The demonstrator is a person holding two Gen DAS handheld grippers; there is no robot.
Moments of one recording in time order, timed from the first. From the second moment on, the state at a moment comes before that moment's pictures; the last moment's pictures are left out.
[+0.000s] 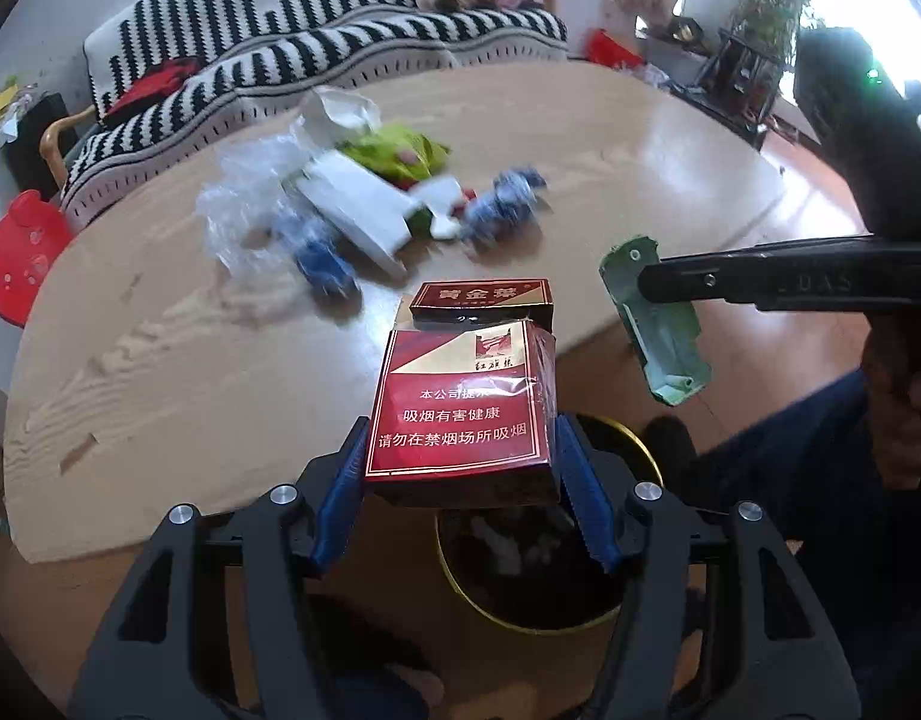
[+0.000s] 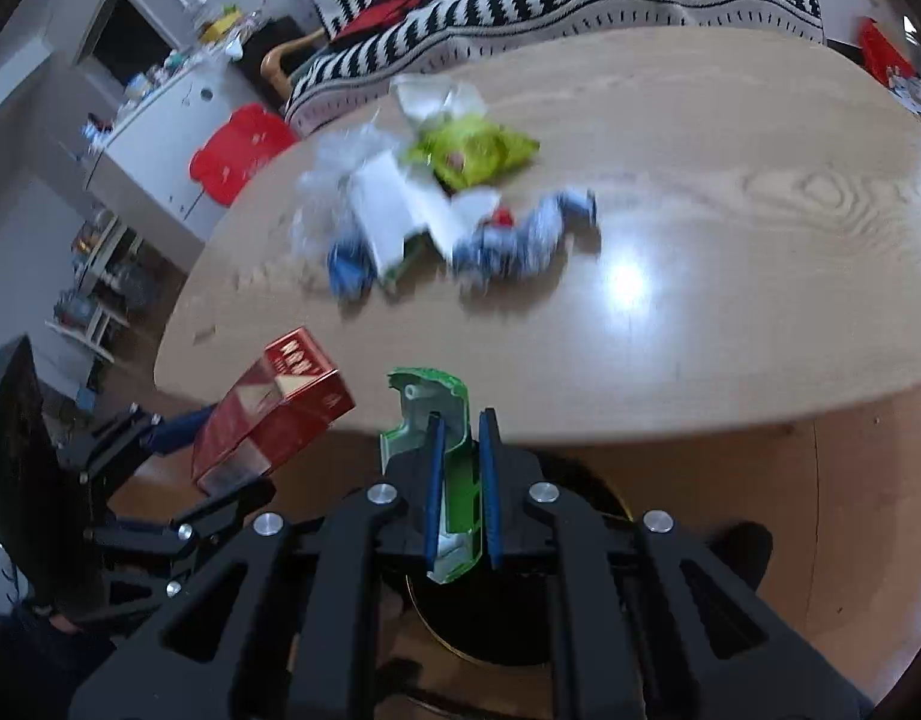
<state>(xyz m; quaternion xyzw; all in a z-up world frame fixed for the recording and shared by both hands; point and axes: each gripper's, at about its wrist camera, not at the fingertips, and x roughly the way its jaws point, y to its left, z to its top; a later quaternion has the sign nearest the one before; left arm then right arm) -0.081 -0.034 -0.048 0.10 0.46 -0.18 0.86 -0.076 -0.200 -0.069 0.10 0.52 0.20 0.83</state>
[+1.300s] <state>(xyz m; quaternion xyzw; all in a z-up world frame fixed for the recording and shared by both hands) -0.110 -0.053 -0.106 0.10 0.55 -0.20 0.80 -0.120 -0.205 -0.109 0.11 0.56 0.19 0.80</state>
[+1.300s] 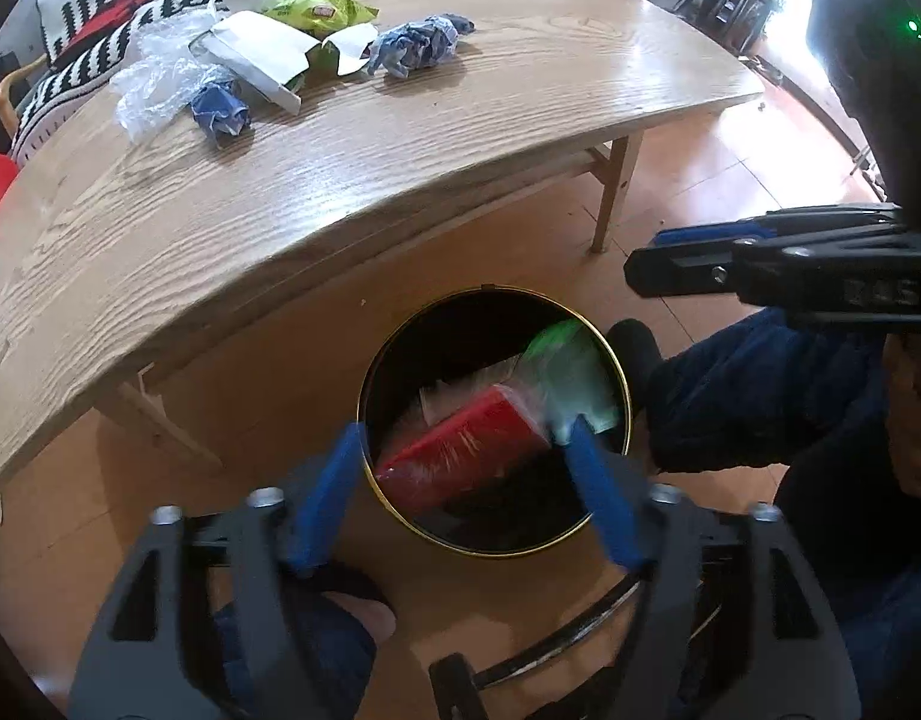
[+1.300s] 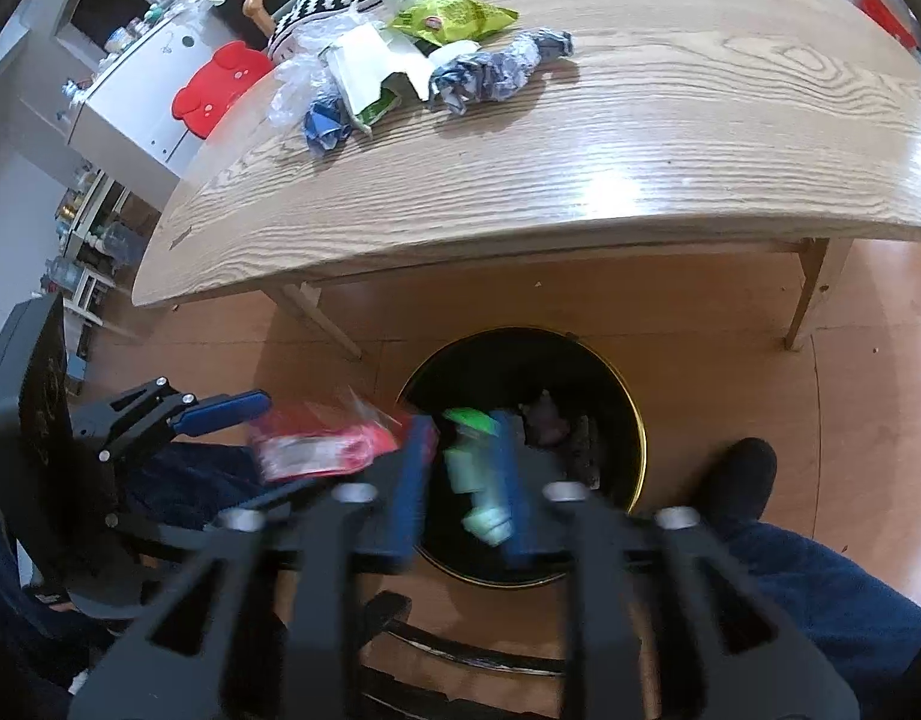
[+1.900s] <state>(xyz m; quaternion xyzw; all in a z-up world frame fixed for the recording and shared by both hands) -0.108 -0.055 -0.104 0.10 0.55 -0.20 0.81 -0.120 -0.207 -0.101 0.12 0.55 0.19 0.81</state>
